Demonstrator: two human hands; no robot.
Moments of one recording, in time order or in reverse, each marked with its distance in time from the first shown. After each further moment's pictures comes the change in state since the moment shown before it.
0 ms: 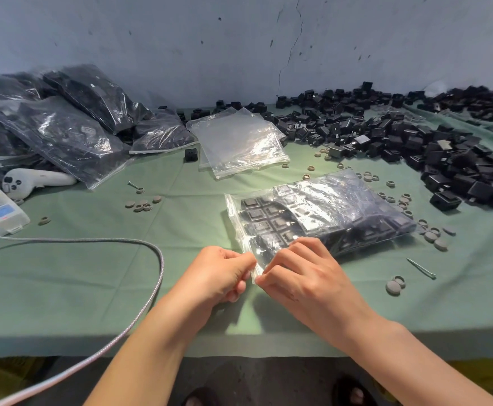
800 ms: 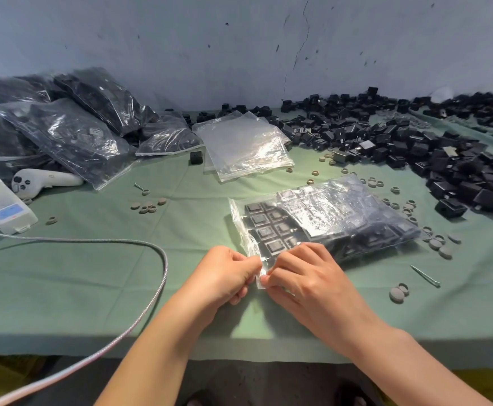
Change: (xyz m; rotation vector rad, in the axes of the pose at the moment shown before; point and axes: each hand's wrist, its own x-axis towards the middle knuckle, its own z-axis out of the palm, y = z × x) left_hand 0.008 -0.002 0.000 0.139 0.024 0.059; right_hand 0.006 -0.005 -0.009 0.003 -0.142 0.082
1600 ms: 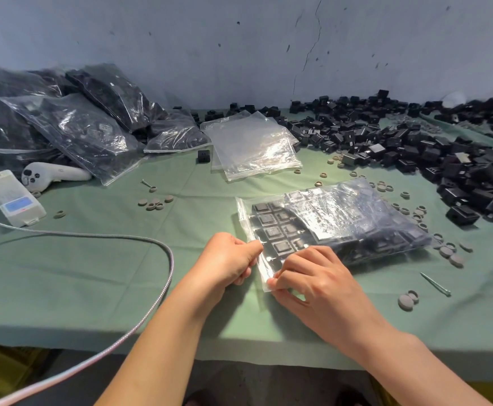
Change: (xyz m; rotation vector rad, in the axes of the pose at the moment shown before) left_hand 0.019 0.010 -0.003 -0.064 0.090 -0.021; right_hand -0.002 0.009 0.009 0.044 0.010 -0.014
